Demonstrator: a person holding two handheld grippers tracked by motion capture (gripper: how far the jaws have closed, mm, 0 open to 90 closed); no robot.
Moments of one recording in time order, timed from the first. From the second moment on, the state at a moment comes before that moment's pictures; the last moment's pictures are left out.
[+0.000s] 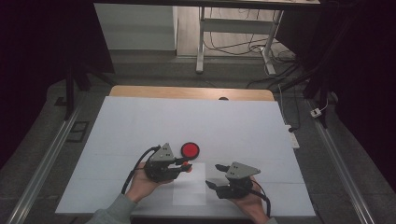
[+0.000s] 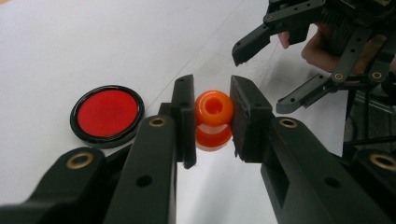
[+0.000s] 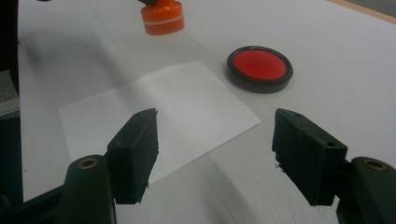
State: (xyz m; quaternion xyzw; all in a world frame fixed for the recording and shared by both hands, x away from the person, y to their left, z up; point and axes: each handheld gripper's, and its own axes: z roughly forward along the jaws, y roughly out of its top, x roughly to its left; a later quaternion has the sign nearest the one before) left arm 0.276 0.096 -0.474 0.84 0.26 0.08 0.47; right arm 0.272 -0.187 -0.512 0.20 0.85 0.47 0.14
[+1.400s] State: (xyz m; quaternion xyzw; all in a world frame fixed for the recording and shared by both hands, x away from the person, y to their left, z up) left arm 0.274 0.083 -0.477 0.85 0.25 0.08 0.47; right arm 0.271 -0.143 -0.514 0.18 0.85 0.48 0.13
